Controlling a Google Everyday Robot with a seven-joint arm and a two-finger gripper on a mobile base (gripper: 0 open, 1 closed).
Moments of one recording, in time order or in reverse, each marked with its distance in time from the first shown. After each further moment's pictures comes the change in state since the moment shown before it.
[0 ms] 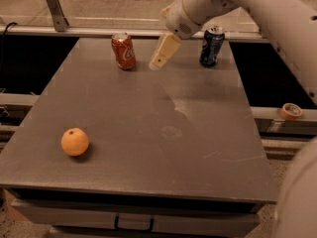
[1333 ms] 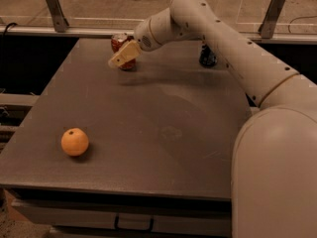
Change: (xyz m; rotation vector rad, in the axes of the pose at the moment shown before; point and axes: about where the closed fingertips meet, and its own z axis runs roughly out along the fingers) arm -0.051 -0.020 0.124 -0.033 -0.268 0.312
